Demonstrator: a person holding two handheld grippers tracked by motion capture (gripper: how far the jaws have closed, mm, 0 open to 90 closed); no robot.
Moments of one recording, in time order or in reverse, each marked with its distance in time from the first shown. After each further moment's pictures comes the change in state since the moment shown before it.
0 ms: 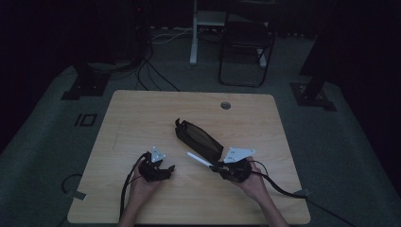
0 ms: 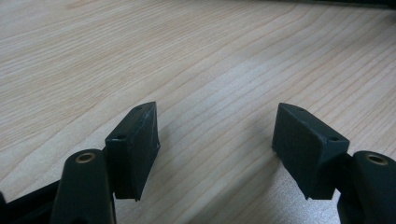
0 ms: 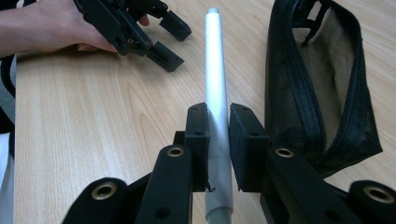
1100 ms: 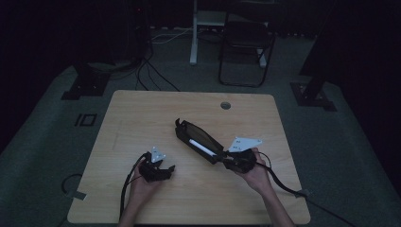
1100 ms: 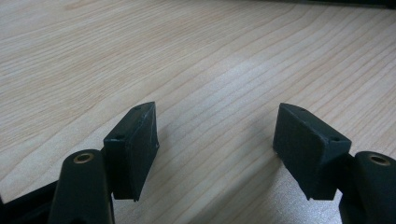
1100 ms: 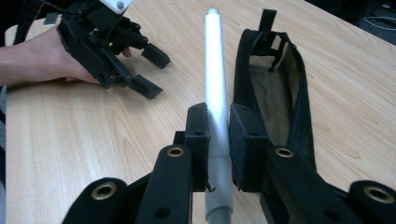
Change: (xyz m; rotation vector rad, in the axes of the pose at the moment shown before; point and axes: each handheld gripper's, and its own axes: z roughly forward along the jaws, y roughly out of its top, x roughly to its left) left arm 0.000 0.000 0.000 -0.002 -0.002 0.002; right arm -0.015 0.025 -0.020 -0.039 -0.053 0.017
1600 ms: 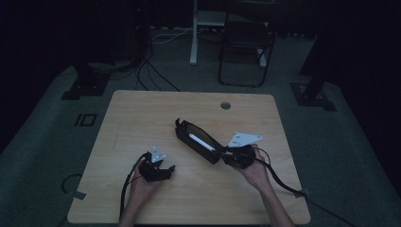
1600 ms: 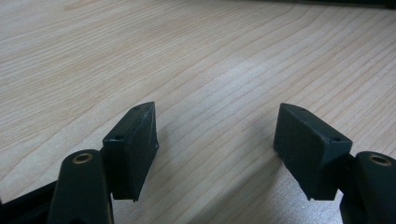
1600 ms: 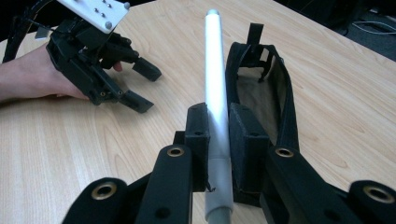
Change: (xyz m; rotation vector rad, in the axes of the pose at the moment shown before) left arm 0.000 0.000 0.000 -0.001 0.000 0.000; right arm -0.006 0.011 0.001 -0.025 -0.021 0.014
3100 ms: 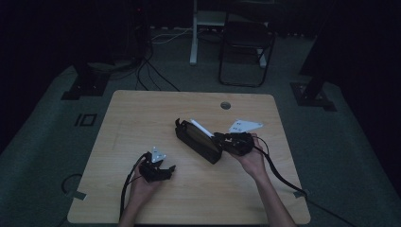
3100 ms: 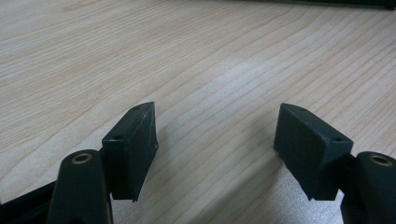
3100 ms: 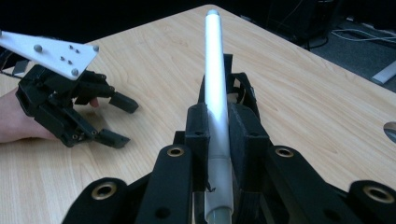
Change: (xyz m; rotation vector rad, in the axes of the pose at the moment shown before) left arm 0.000 0.000 0.001 -0.005 -0.001 0.001; right arm -0.022 0.025 0.006 -0.052 -0.047 0.055
